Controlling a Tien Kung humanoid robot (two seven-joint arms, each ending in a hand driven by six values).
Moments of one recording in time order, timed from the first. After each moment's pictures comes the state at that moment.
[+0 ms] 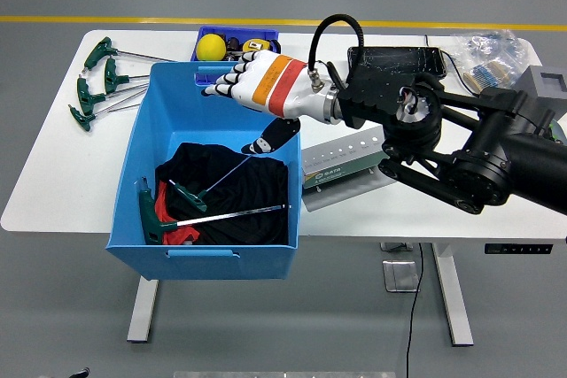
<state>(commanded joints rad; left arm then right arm) -0.17 0.12 -0.44 -0.18 0.59 0.25 0.06 1.15 -0.16 0.27 1.08 -2.03 -0.16 0.12</state>
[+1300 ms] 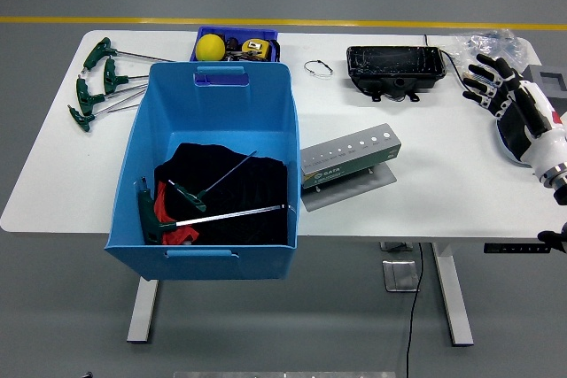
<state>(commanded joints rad) -0.15 0.10 -0.50 -0.18 0.65 0.27 0.06 0.28 -0.39 1.19 1.23 -0.71 0.00 0.22</state>
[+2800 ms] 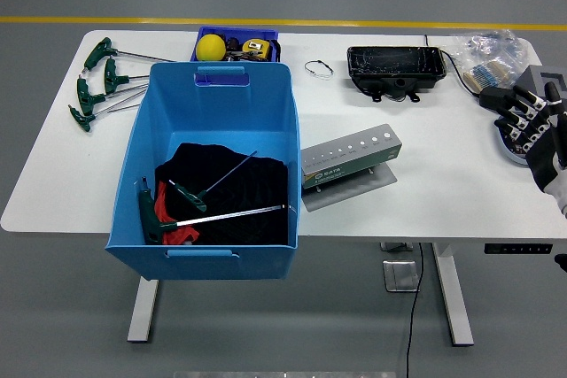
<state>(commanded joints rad) -0.14 0.10 -0.52 -0.18 0.69 0.26 0.08 0.15 -0.24 1.51 1.26 -0.86 0.07 0.08</state>
